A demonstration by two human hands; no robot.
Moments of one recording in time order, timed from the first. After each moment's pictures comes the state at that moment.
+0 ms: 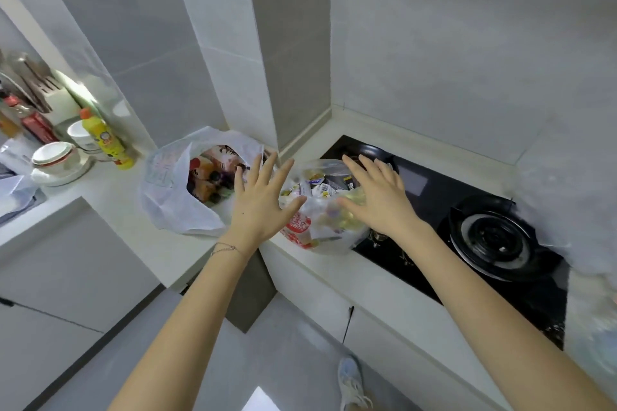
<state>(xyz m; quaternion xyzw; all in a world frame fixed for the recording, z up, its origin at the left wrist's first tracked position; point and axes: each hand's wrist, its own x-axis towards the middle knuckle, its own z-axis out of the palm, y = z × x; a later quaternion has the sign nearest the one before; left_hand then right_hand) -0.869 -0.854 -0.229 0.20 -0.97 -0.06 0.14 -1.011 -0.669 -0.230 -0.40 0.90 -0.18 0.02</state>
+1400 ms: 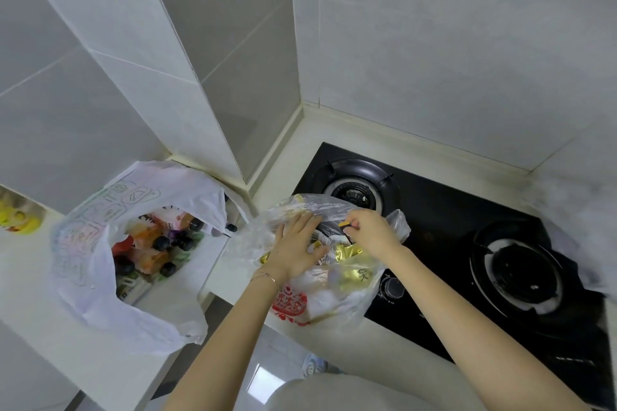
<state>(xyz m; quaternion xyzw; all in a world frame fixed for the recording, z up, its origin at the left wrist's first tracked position) -1.072 -0.941 -0.374 0.09 -0.95 -0.28 -0.12 -1.179 -0.777 -0.362 -0.24 0.92 -0.24 0.20</state>
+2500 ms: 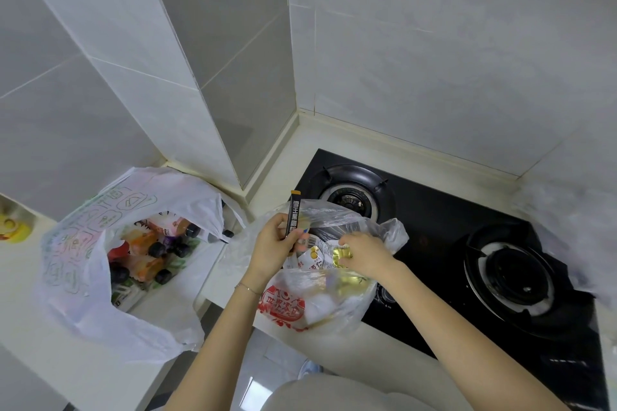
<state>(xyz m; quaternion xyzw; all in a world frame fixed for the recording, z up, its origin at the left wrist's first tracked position) -1.059 -0.953 -0.342 0.24 -0.71 -0.66 0.04 -1.157 -0.772 -0.361 -0.30 0.91 -0.07 0.27</state>
